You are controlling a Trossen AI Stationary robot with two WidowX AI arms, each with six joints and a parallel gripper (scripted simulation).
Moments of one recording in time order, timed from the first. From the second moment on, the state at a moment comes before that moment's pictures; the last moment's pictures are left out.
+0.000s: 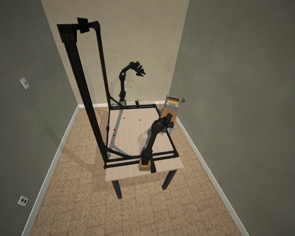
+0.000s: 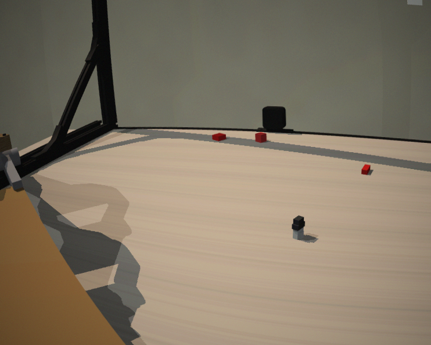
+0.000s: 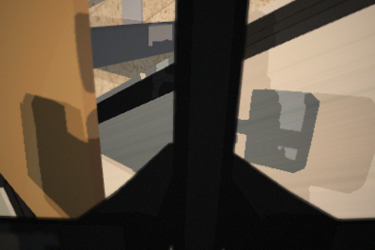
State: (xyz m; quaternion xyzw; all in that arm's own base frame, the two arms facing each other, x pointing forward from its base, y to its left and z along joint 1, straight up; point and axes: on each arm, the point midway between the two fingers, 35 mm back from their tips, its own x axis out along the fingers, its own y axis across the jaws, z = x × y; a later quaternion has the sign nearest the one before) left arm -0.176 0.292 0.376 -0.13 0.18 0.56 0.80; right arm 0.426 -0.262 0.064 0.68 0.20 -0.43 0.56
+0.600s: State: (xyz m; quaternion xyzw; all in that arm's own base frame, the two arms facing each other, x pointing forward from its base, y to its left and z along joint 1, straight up) left arm -0.176 0.292 0.376 -0.13 0.18 0.56 0.80; right arm 0.427 -0.263 0.076 0.68 0.19 -0.43 0.56
